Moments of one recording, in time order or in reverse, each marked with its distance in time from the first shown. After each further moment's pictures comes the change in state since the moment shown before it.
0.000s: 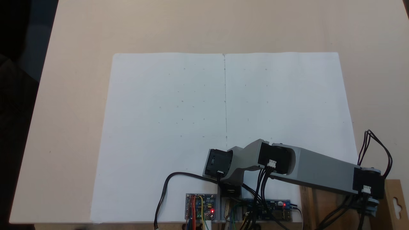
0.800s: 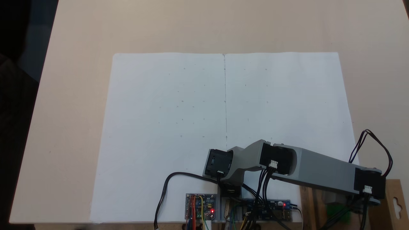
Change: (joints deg) arm -0.6 -1.0 -0.6 11.4 -0.1
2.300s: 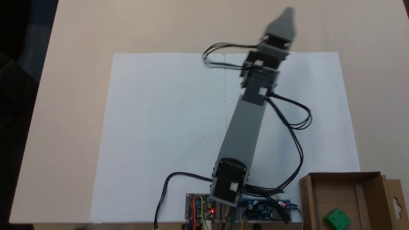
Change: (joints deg) arm -87.5 38.1 25.3 -51.3 6.2
